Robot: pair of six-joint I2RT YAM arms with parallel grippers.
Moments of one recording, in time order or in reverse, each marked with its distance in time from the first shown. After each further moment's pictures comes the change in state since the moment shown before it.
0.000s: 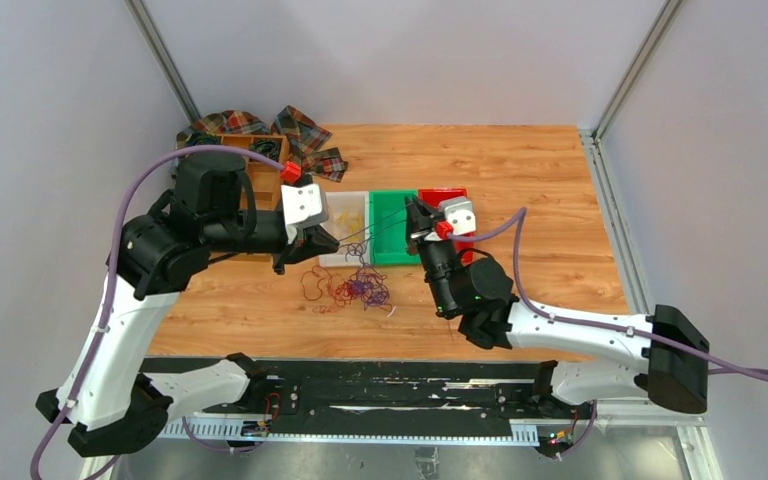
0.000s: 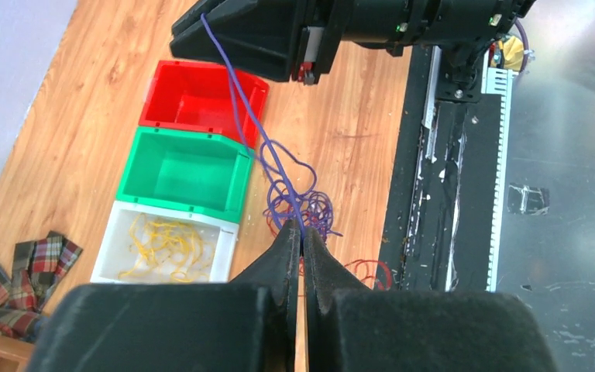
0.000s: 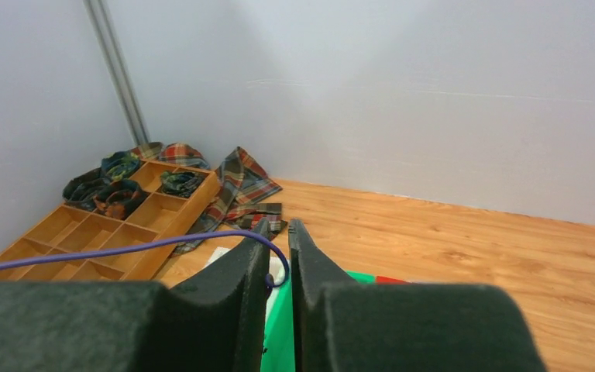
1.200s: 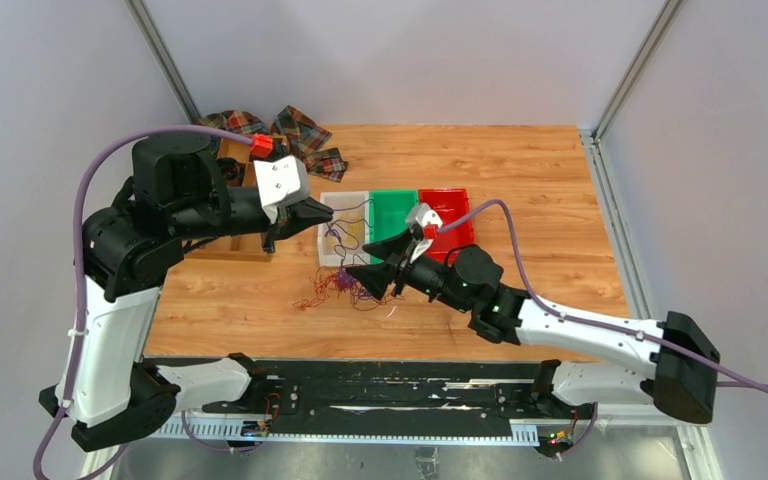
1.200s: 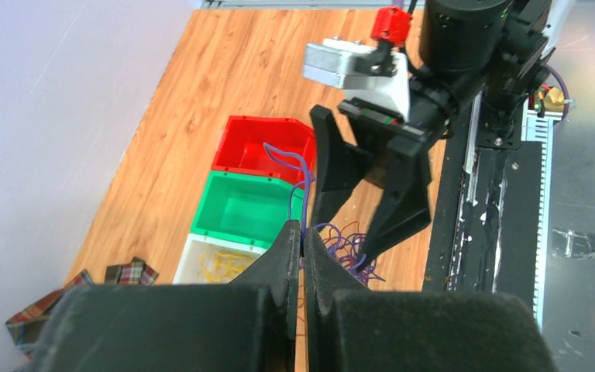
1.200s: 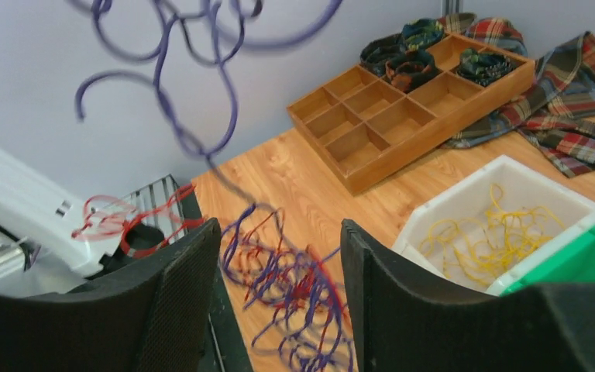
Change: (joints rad) left arm 0.000 0.086 0.279 -0.016 -0.047 0.001; right arm -0.083 -0.109 -0.072 -0.373 -0.854 0.518
